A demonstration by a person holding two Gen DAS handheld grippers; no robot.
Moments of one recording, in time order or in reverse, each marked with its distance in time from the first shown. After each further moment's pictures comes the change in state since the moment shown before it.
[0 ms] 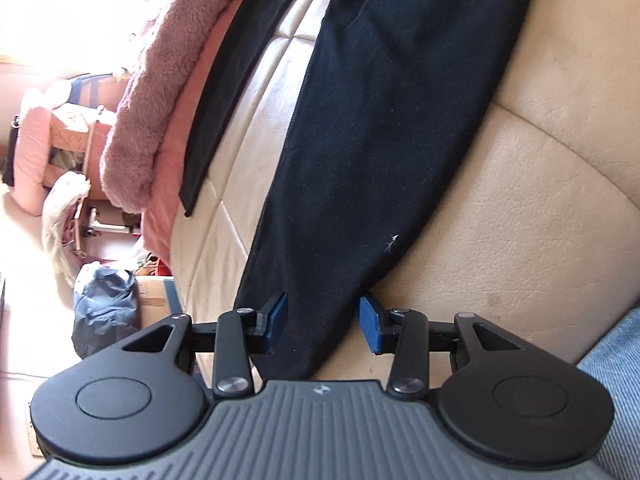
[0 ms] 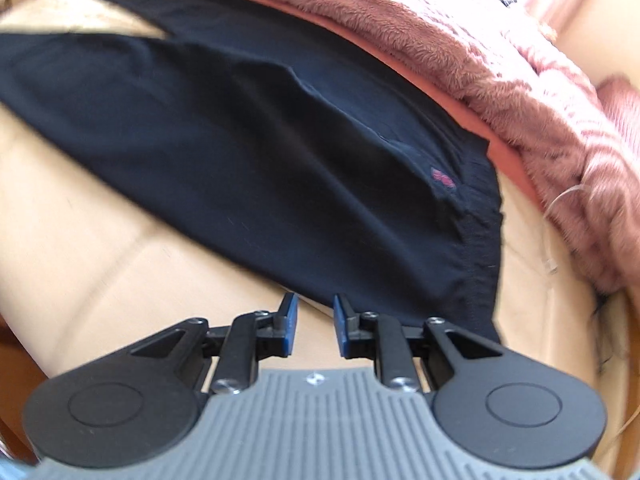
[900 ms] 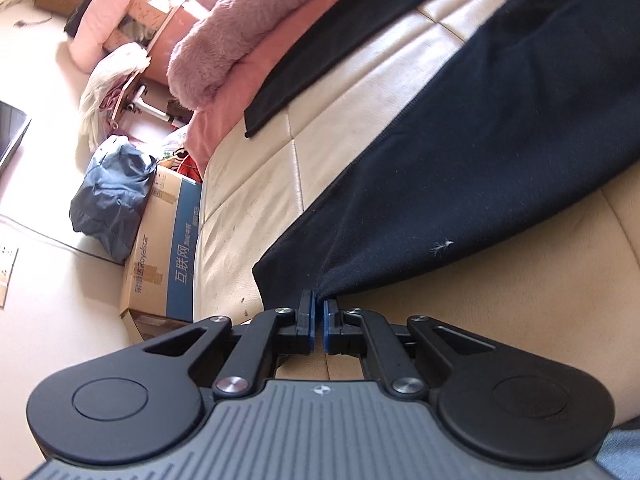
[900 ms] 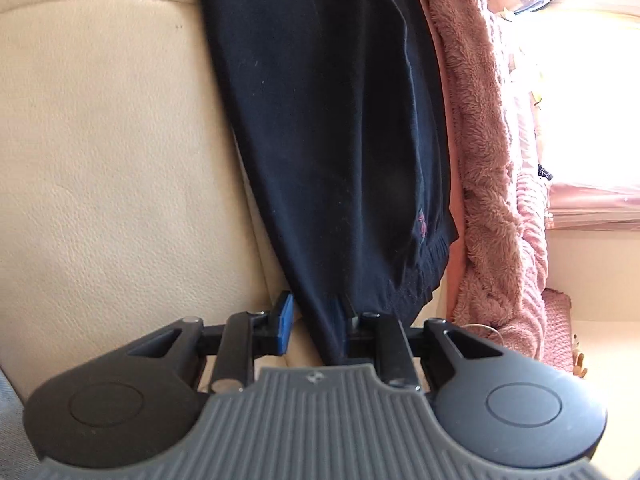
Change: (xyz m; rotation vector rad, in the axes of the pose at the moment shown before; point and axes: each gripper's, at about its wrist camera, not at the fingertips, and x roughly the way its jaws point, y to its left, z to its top) left arm -0.003 0.044 0.007 -0.449 0.142 0.021; right arm 0.027 0.027 -0.043 -0.742 0.025 -0.306
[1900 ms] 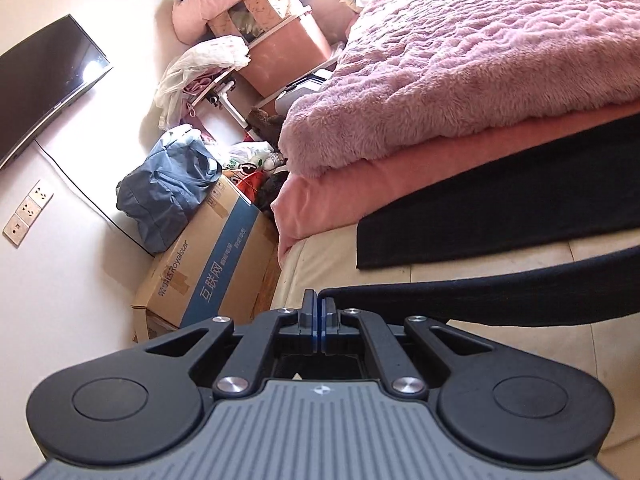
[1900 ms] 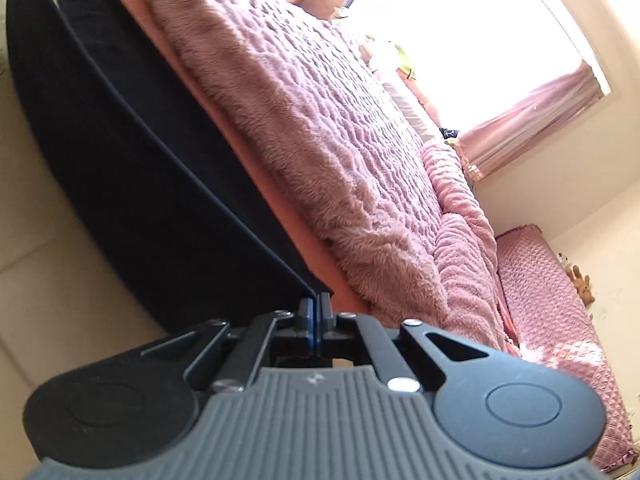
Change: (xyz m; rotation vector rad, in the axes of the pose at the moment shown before) left arm -0.016 0.136 0.126 -0.379 -0.091 0.056; right arm -0.004 -0.173 0.031 0.515 -0.173 -0.128
